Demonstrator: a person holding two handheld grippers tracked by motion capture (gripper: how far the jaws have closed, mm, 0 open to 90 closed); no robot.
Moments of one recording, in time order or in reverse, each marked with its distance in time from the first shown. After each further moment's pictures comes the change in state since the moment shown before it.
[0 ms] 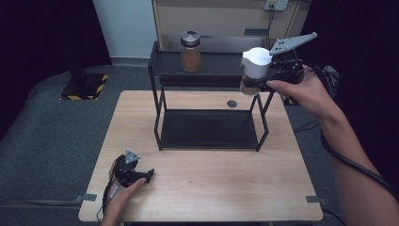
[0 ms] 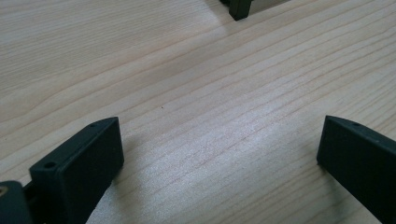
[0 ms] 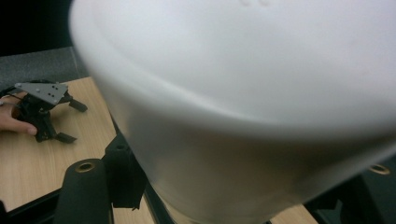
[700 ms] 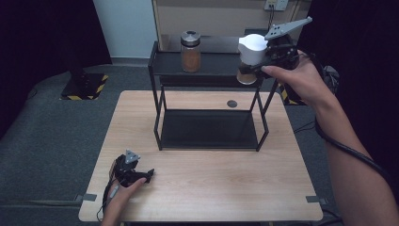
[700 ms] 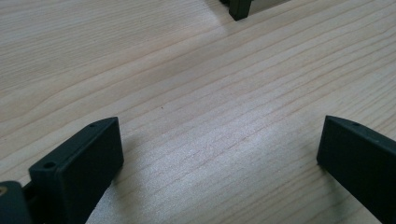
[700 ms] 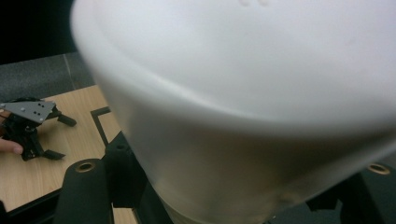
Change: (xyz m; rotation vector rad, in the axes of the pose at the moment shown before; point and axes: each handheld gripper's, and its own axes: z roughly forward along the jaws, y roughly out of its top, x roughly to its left) left arm 0.000 0.000 0.000 0.001 -0.001 0.000; right arm -0.016 0.023 0.011 -0.007 -0.017 0.016
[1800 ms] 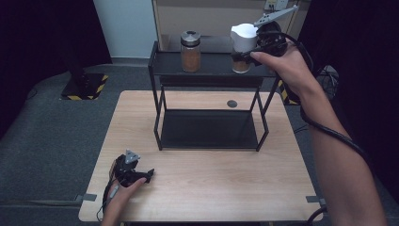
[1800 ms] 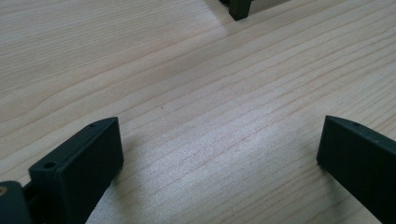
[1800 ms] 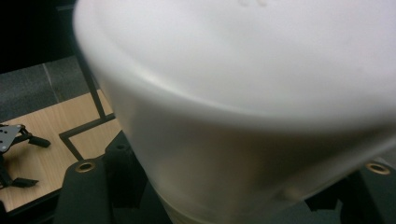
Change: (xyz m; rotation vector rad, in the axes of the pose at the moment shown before) left arm 0.000 0.000 0.000 0.000 0.000 0.000; right arm -0.018 0.022 0.034 0.021 -0.056 0.067
